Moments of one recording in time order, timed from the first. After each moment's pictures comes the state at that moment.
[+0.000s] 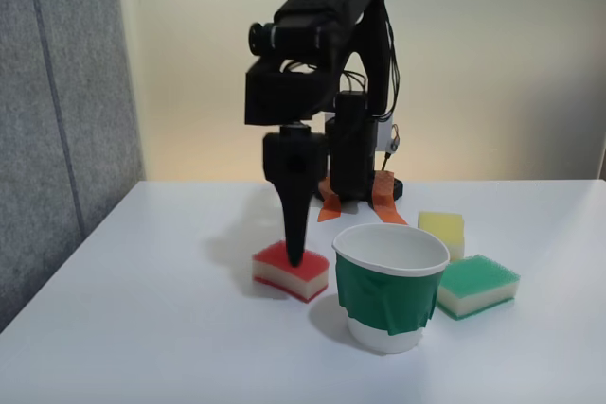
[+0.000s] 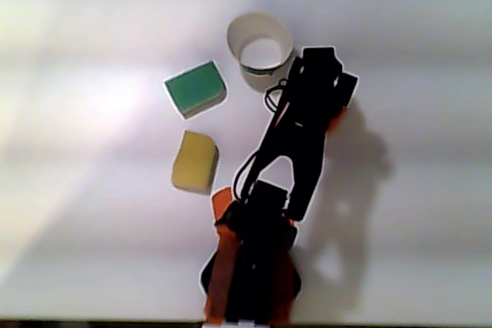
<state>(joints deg) 22.2 100.5 111.4 60.7 -36.6</state>
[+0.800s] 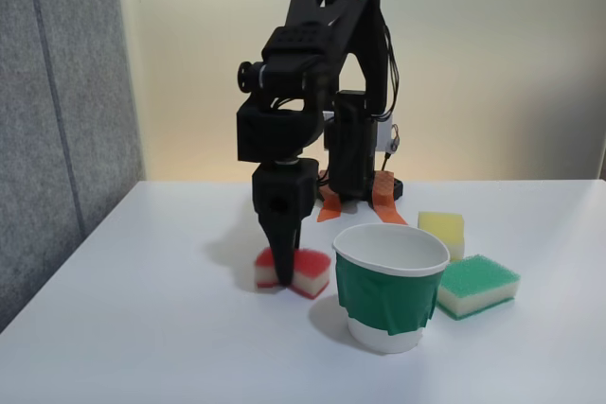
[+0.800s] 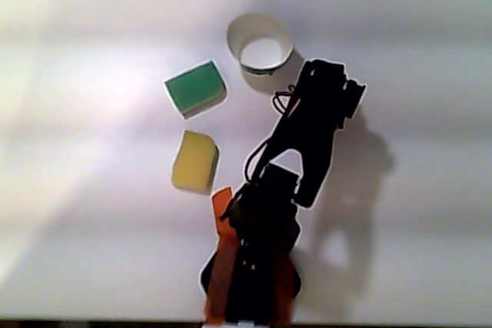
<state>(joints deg) 26.1 89.6 113.2 57.7 -30.7</state>
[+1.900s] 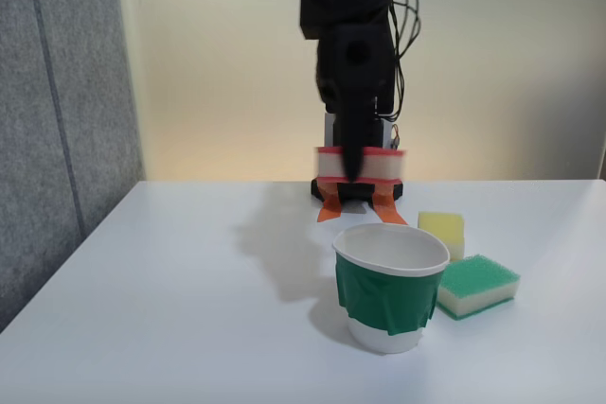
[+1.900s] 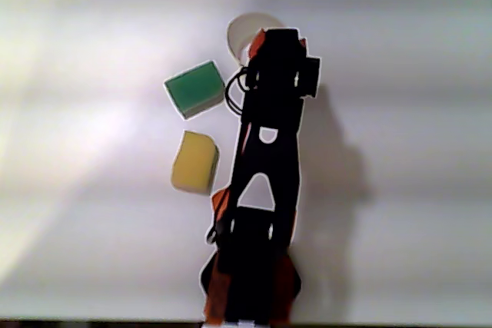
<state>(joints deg) 10.0 115.8 99.2 75.8 -24.2</state>
